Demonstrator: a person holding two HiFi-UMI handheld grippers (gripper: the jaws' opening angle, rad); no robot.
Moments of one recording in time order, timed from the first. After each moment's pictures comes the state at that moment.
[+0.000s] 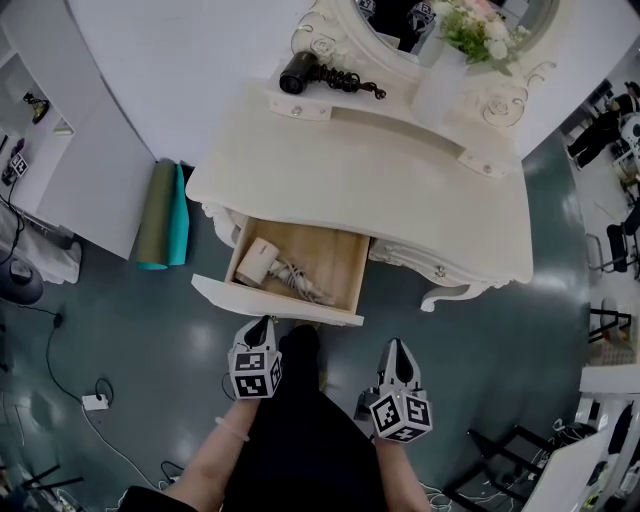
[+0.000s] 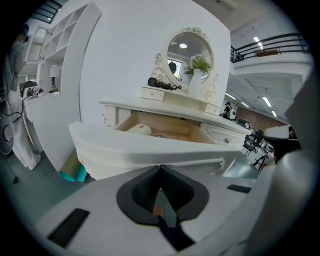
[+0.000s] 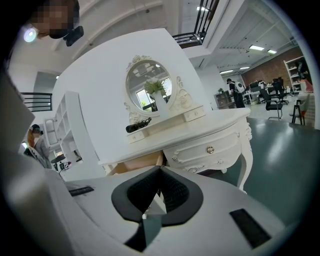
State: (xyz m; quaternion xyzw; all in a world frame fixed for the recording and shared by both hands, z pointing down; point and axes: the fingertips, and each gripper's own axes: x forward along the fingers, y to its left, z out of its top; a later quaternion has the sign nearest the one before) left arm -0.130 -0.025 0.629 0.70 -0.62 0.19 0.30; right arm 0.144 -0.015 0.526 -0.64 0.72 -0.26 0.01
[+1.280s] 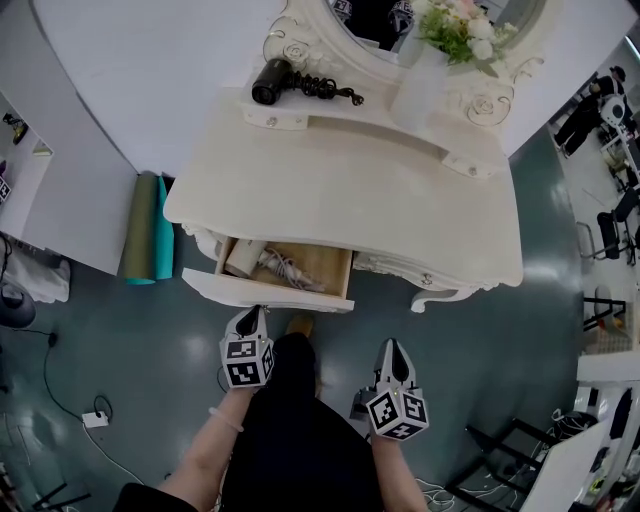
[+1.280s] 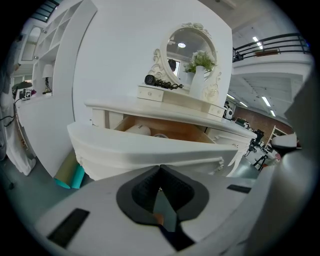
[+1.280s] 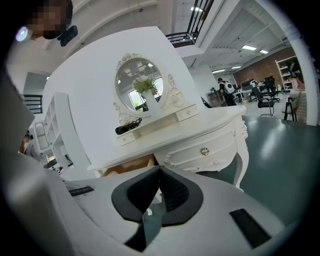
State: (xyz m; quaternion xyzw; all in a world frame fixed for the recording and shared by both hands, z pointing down) left arm -0.125 -0.096 0.630 0.71 -0.61 0.19 0.30; right arm 0.165 -0.048 0.536 -0.67 0.69 -0.28 0.02
